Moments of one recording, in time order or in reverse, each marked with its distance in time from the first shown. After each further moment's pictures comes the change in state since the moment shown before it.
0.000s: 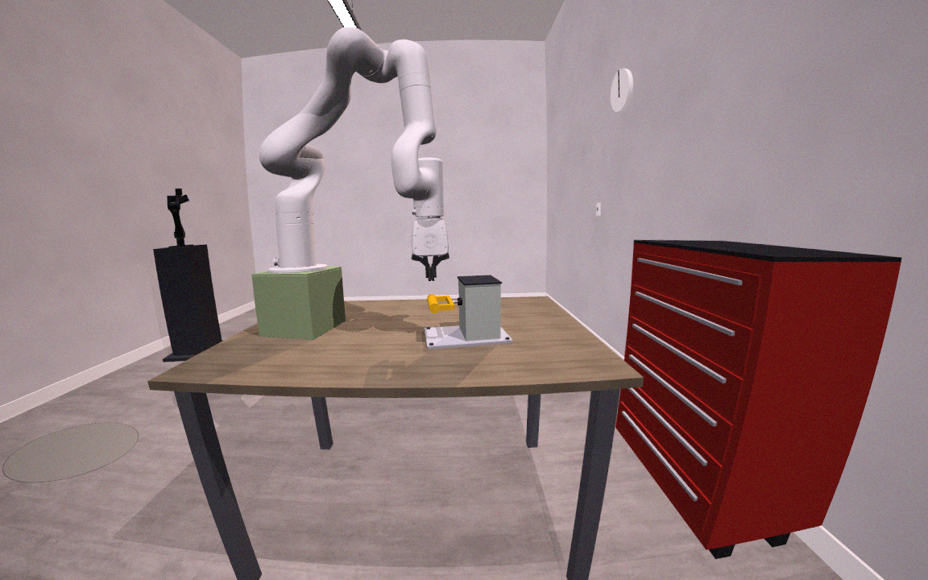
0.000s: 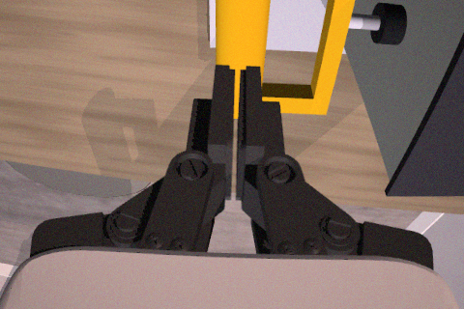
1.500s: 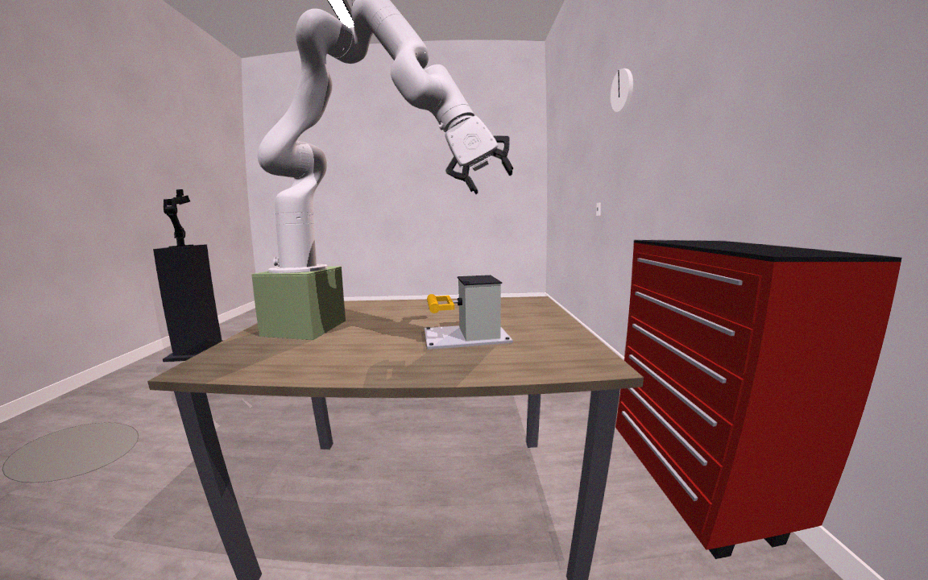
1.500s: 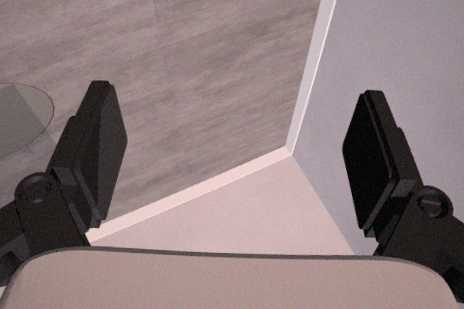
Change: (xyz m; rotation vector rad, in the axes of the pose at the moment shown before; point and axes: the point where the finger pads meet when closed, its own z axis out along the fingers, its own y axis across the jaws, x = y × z) arm -0.168 0.139 -0.240 -0.465 -0.240 0.202
